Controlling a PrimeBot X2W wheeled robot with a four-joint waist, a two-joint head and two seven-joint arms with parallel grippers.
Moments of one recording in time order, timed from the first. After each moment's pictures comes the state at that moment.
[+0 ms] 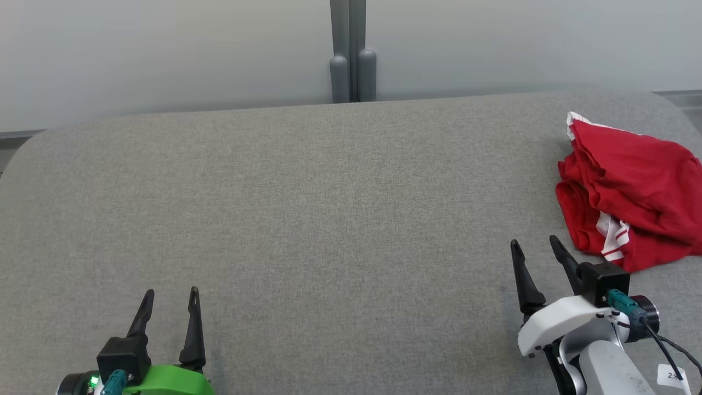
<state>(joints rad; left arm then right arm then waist) 0.00 0.06 0.03 0.30 -0.09 -0.11 -0.26 -0.20 -0.07 0.02 0.47 0.12 0.13 -0.26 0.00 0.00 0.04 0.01</state>
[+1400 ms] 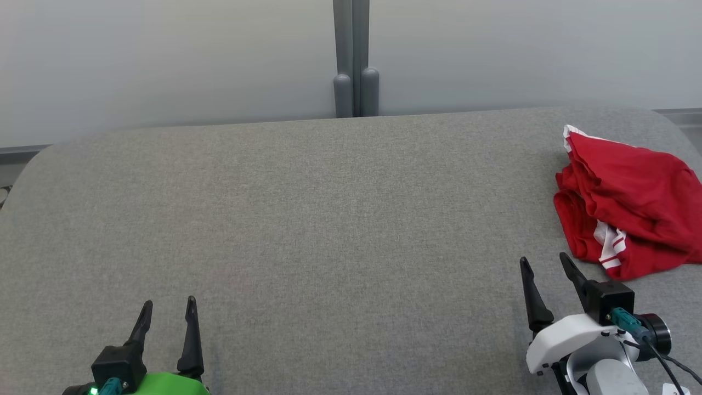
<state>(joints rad) 0.01 0.05 0.05 0.32 -0.13 -0.12 -0.26 -0.13 -0.05 -0.04 0.43 0.04 0.13 -0.26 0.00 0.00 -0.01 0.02</state>
